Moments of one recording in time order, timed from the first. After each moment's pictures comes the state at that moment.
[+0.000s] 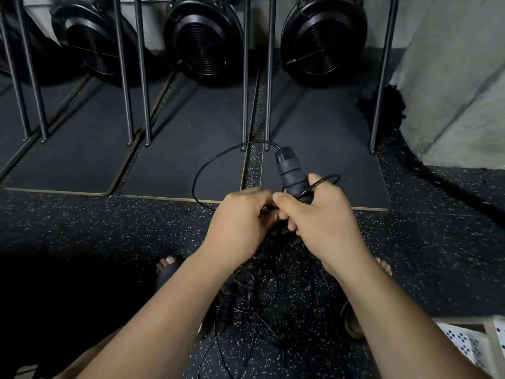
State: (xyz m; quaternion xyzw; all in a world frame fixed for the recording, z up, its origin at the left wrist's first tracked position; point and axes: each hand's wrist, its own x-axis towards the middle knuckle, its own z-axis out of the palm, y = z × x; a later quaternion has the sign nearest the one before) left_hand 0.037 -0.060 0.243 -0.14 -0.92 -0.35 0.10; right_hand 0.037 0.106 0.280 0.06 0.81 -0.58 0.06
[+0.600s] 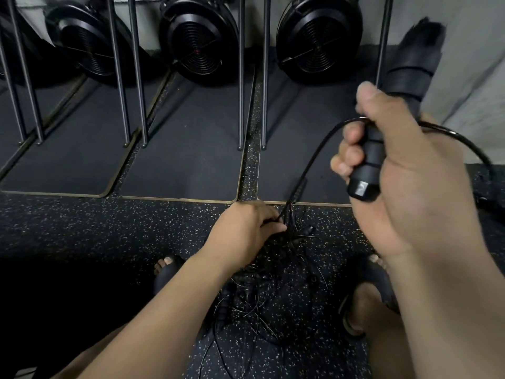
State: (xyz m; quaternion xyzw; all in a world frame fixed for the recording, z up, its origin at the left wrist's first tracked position) left_hand 0.036 -0.049 0.228 -0.11 -0.94 -0.33 -0.05; right_hand 0.040 0.138 0.378 0.04 0.51 -0.86 -0.06
